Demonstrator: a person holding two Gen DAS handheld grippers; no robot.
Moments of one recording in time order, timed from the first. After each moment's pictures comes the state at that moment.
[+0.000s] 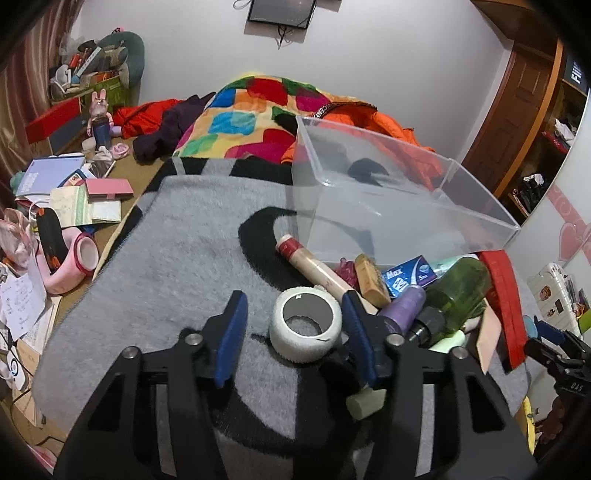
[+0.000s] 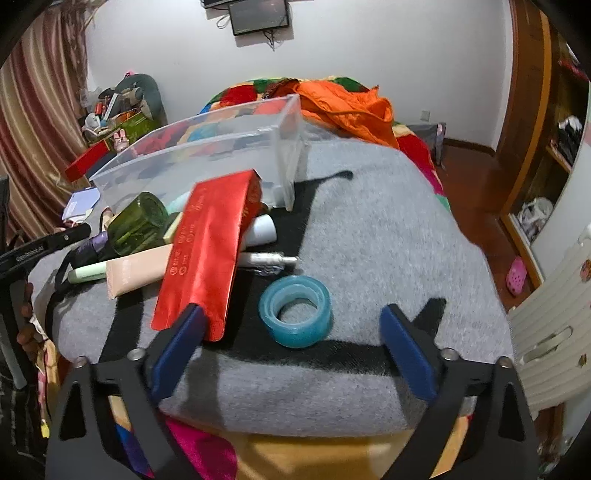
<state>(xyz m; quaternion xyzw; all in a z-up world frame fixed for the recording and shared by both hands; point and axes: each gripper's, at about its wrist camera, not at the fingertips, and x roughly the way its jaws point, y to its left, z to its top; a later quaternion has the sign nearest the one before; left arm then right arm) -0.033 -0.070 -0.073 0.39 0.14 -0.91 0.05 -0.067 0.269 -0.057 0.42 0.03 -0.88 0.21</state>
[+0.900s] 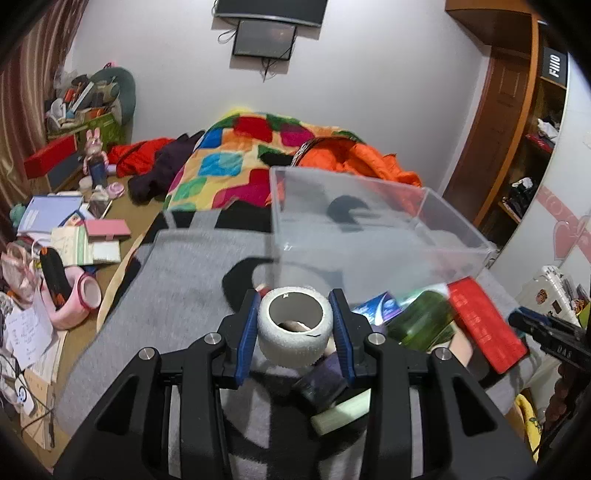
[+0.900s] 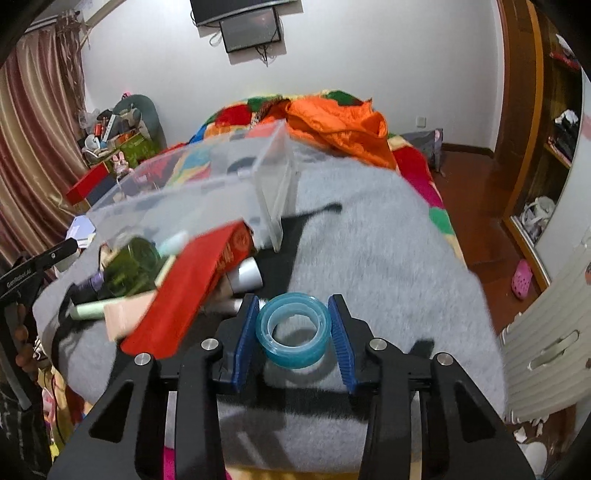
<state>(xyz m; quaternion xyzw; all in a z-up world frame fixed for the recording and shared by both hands) -0.026 -0.051 -0.028 0.33 0.11 -0.94 0.04 -0.085 0.274 -0.038 0.39 0.01 -0.90 0.21</state>
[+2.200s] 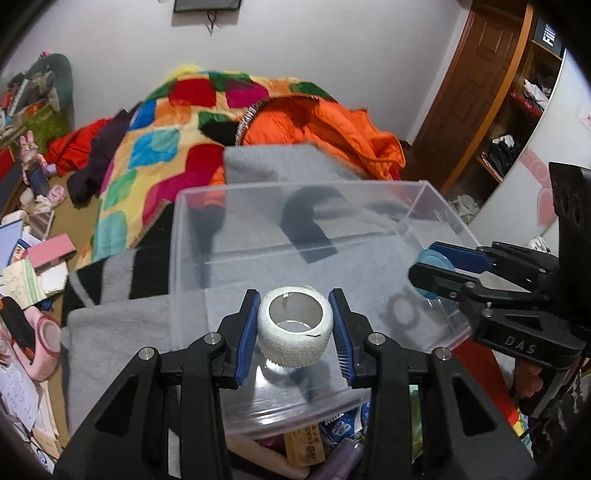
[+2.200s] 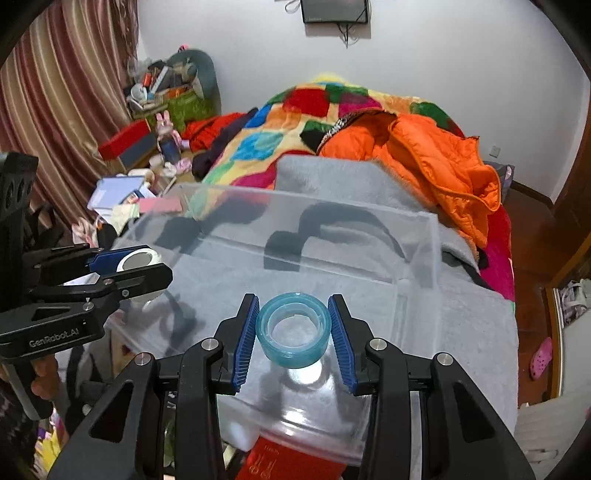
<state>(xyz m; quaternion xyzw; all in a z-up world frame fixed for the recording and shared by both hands) -0.173 -0.039 -0.030 0.44 0.09 -0.89 -0.06 -0.220 0.128 -0.022 0.42 0.10 -0.84 0.31</state>
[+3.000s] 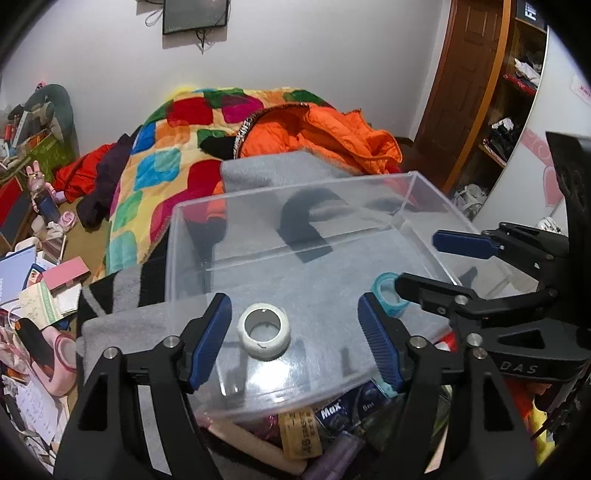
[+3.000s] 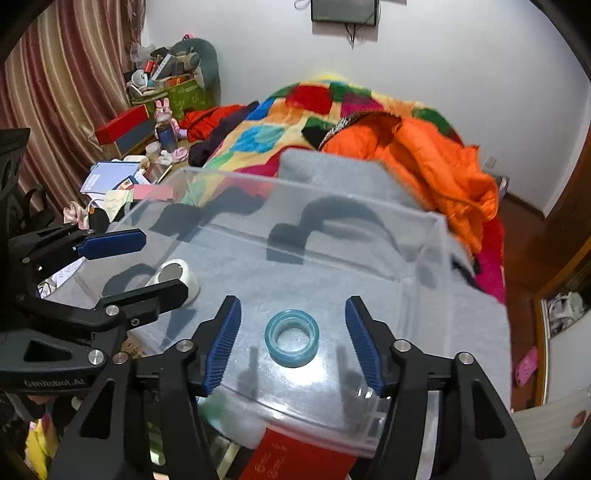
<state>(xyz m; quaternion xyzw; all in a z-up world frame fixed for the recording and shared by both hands) -0.155 -0.021 -0.018 0.41 0.04 -0.91 -0.04 -0.198 0.121 -0.016 0.41 0.14 -0.85 0.30</state>
